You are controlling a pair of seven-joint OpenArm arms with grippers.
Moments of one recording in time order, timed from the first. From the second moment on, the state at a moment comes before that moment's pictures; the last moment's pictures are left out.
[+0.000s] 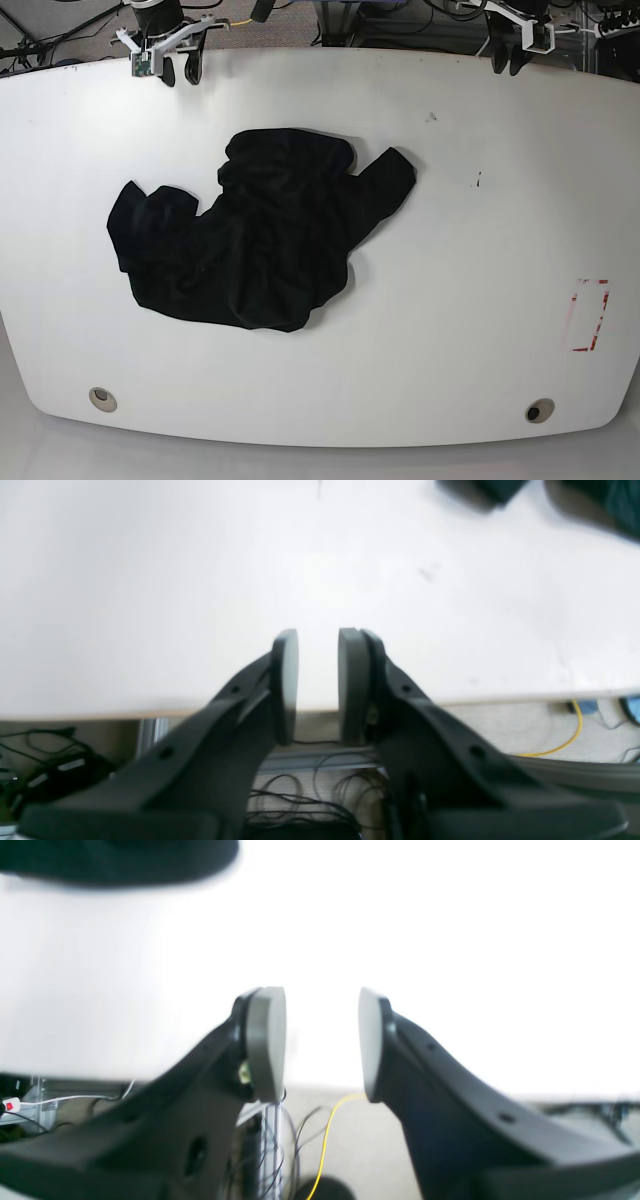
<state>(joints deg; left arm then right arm) 62.0 -9.8 -13.6 114.1 -11.5 -10.8 -3.5 -50.3 3.5 18.2 113.0 13.8 18.9 -15.2</state>
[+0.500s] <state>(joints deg) 53.6 -10.5 -9.4 114.1 -7.6 -11.3 -3.1 -28.4 5.0 18.2 112.9 12.7 25.4 -32.3</state>
